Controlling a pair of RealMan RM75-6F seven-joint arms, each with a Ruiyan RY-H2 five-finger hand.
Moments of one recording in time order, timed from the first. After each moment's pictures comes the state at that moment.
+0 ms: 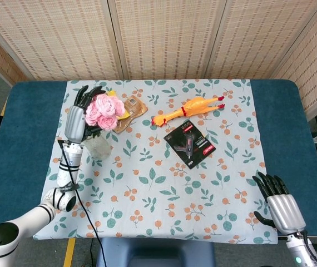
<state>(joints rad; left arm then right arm) -0.88 -1.81 -0.35 -0.74 1.37 1.40 -0.59 0.07 -1.14 -0.05 -1.78 -1.56 1.39 -0.25</state>
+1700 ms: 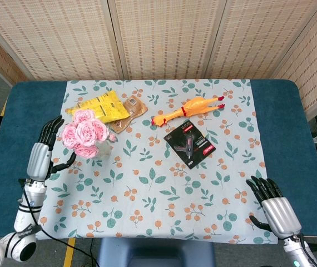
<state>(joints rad) -0.48 -1.44 -0.17 -1.37 1.46 1.52 -0.35 0.07 -1.13 -0.08 -1.78 -1.62 1.38 -0.23</state>
